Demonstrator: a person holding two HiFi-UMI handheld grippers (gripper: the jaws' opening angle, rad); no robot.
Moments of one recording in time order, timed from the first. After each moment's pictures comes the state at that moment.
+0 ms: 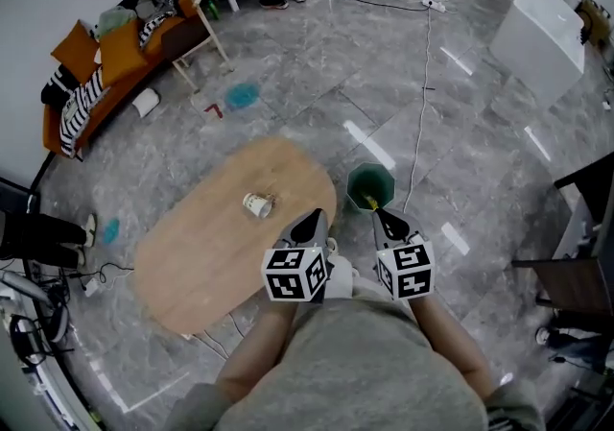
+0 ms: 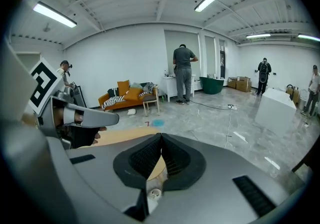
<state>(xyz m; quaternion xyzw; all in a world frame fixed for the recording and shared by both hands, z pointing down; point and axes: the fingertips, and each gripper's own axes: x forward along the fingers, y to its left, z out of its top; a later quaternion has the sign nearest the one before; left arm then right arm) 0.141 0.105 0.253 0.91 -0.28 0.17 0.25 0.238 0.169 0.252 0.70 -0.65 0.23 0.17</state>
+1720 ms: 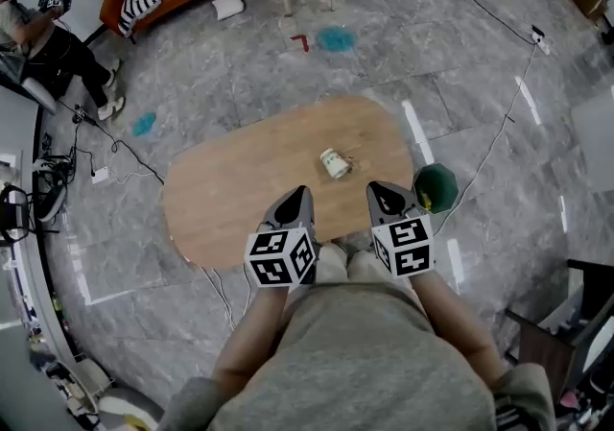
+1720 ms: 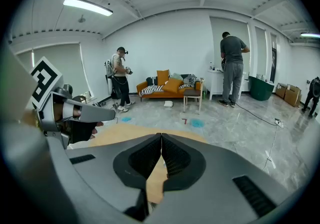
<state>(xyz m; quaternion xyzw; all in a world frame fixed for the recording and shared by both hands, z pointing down) -0.119 0.001 0.266 0.81 -0.49 0.12 0.31 0.011 0.015 0.269 0.52 -0.79 0.20 0.24</state>
